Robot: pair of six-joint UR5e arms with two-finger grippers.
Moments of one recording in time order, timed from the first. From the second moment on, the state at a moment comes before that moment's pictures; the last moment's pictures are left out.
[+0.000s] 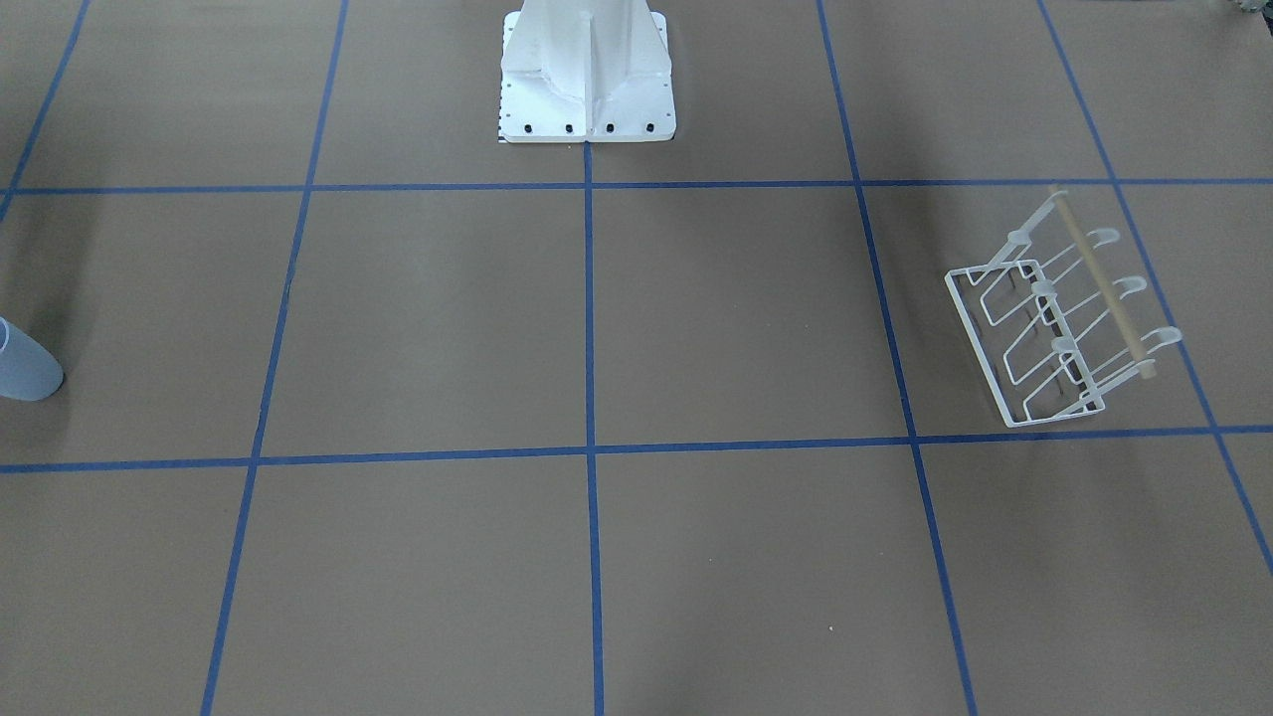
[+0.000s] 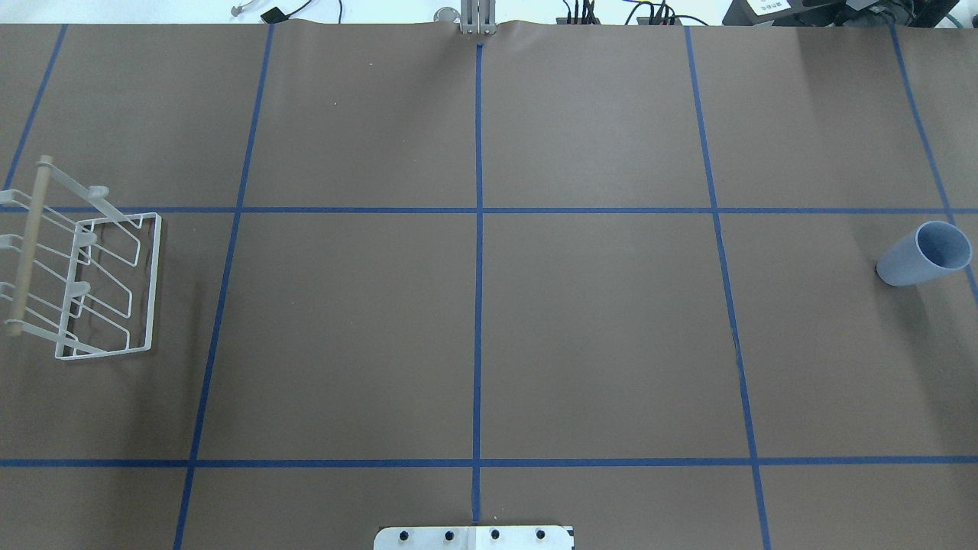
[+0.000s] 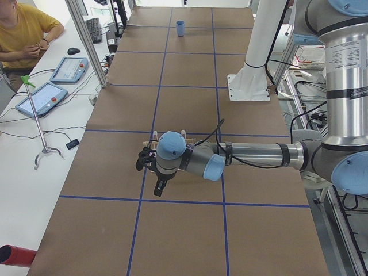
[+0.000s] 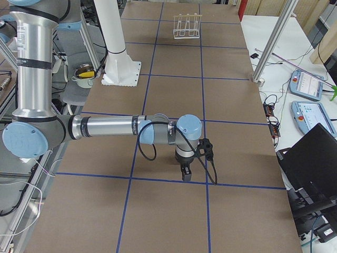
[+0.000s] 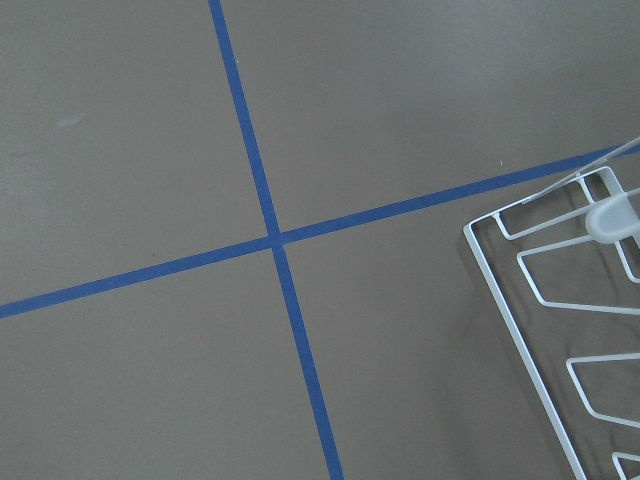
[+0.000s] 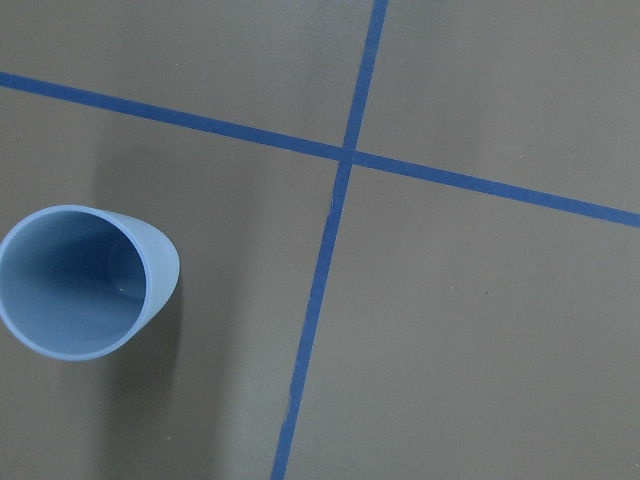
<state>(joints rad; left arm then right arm) -1.54 -1.43 -1.70 -1.91 -2.41 0.01 1.55 -1.66 1.73 -1.63 2.30 -0.18</state>
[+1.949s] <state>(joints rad) -1.54 -1.44 -1.70 -2.08 -2.43 0.00 1.30 -1.61 1.68 -1.31 2.29 -0.08</state>
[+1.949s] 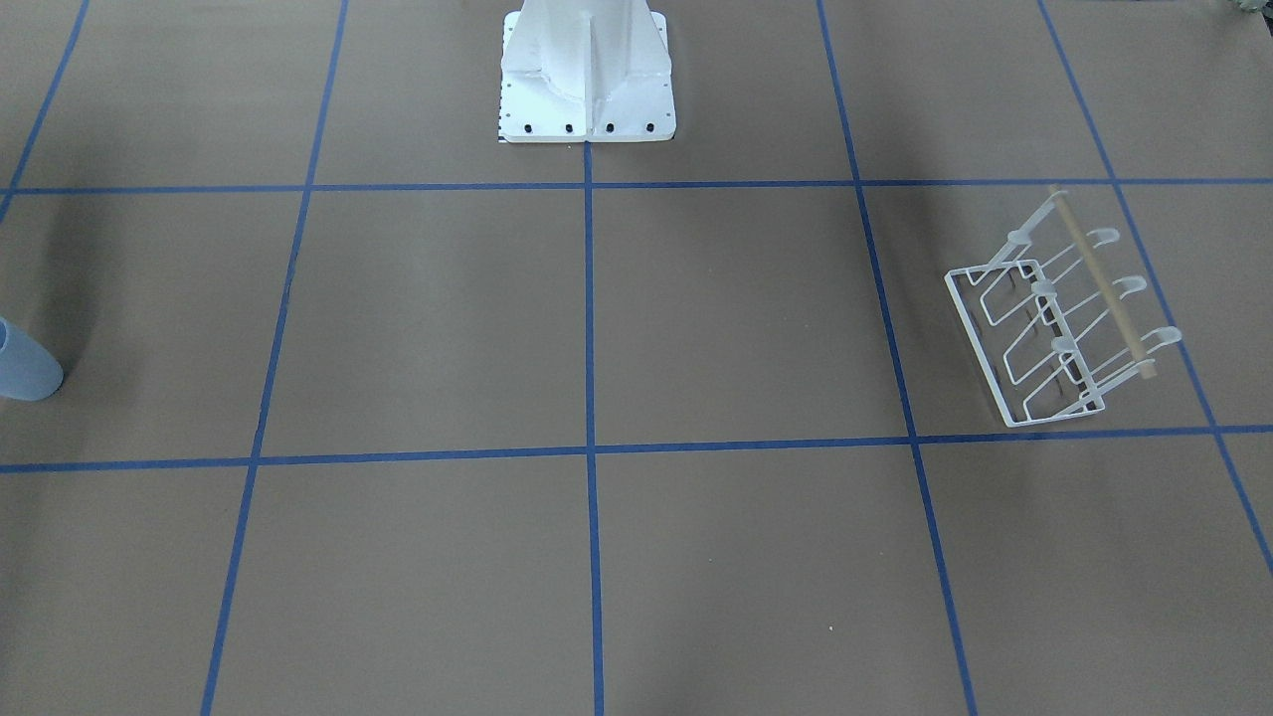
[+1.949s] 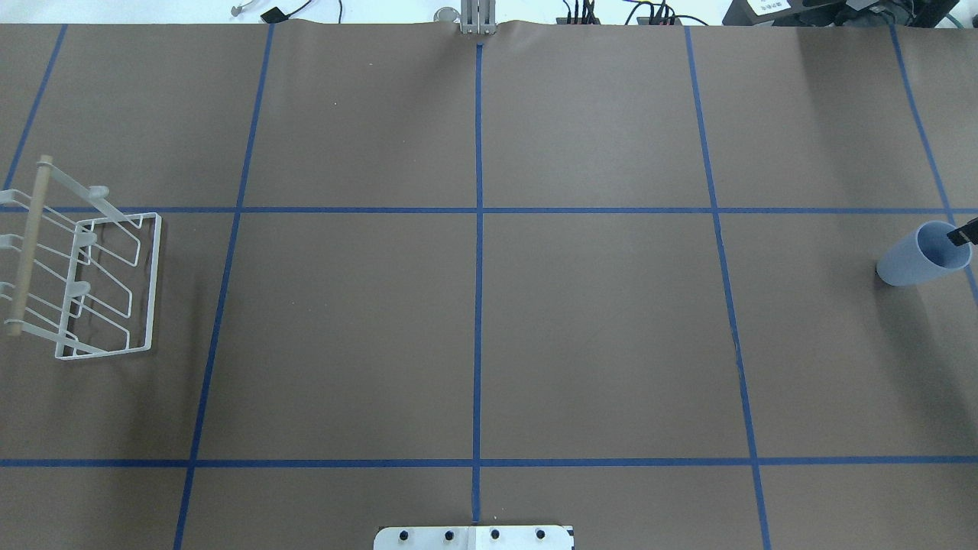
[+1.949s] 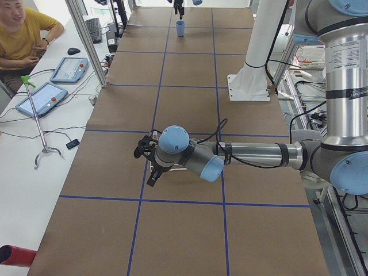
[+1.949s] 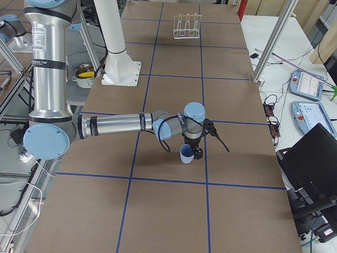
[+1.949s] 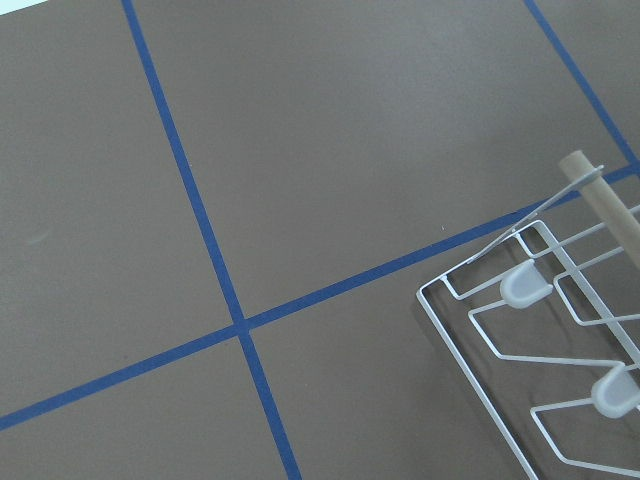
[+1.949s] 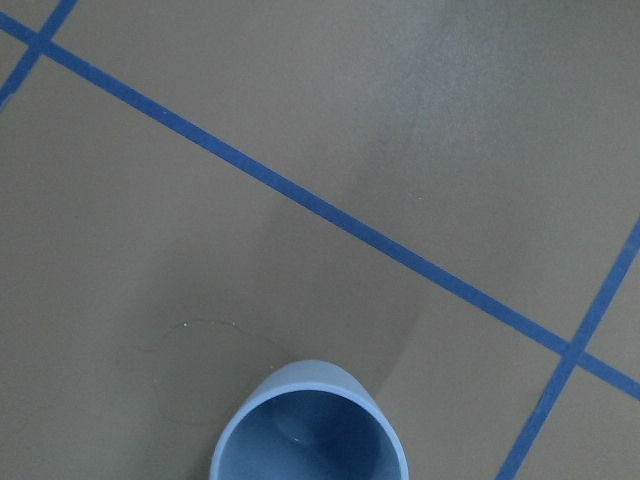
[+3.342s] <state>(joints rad) -1.54 -1.44 -1.70 -2.08 -2.43 0.00 1.27 -1.56 1.54 -1.25 2.29 -0.09</state>
